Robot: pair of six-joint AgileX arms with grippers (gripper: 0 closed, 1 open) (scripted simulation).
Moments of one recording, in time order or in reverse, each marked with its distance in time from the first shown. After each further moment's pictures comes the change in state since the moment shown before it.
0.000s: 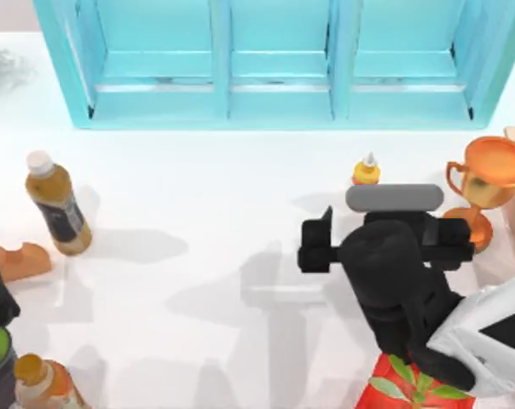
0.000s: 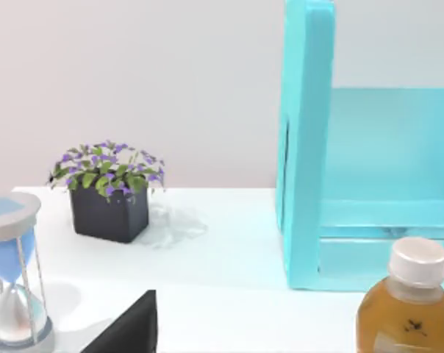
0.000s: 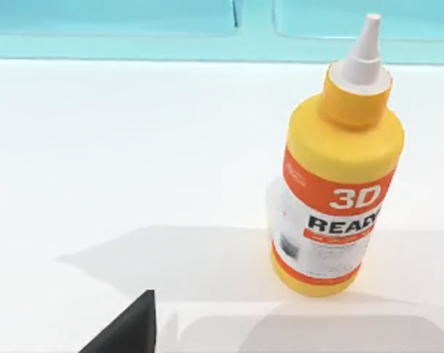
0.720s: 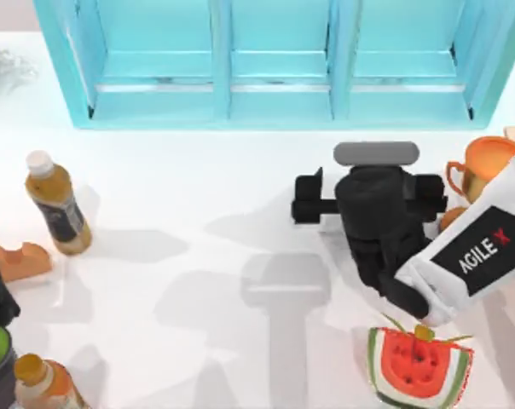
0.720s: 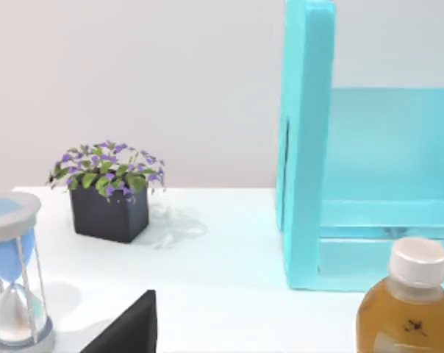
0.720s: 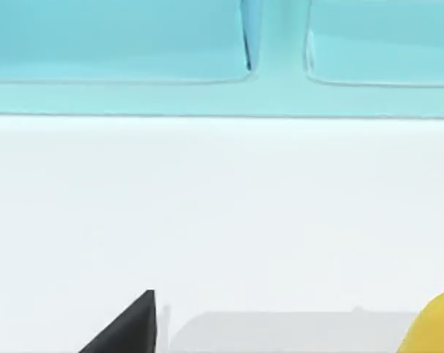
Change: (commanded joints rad) left arm 0.000 0.000 0.000 0.000 0.000 0.000; right arm -0.175 0.304 0.265 0.111 -0.146 -0.111
